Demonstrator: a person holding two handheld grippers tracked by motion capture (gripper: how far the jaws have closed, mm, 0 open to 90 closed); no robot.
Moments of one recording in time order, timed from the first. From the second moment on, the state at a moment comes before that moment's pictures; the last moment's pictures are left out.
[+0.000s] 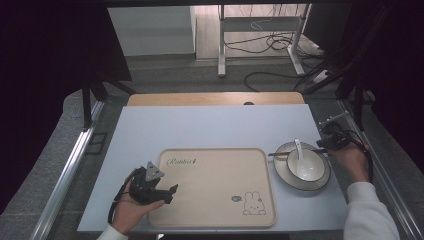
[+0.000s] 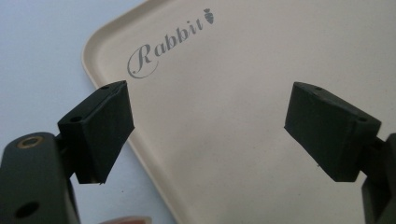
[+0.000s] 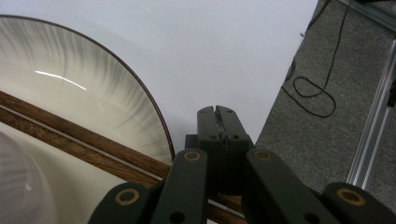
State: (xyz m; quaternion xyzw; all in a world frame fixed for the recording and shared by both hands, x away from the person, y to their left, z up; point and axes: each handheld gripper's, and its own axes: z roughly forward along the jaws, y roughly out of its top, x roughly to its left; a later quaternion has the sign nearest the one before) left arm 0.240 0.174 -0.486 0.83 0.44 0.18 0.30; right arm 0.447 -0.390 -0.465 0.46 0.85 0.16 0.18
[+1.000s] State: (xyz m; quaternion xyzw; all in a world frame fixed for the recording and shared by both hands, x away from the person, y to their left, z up) left arm 0.238 0.175 -0.484 0.83 0.43 0.18 0.30; right arm 0.409 -0.407 -0.463 0.49 0.85 0.11 0.16
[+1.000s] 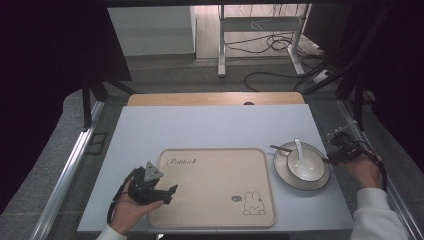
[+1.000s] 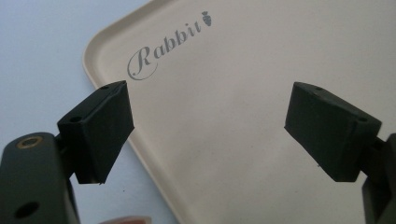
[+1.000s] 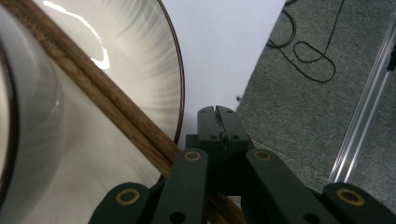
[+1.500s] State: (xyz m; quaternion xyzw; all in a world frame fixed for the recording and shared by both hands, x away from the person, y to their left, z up) left arm 0.238 0.174 -0.485 0.83 0.44 0.18 0.30; right arm 0.394 -0.410 -0.459 0.49 0.85 0.11 0.15
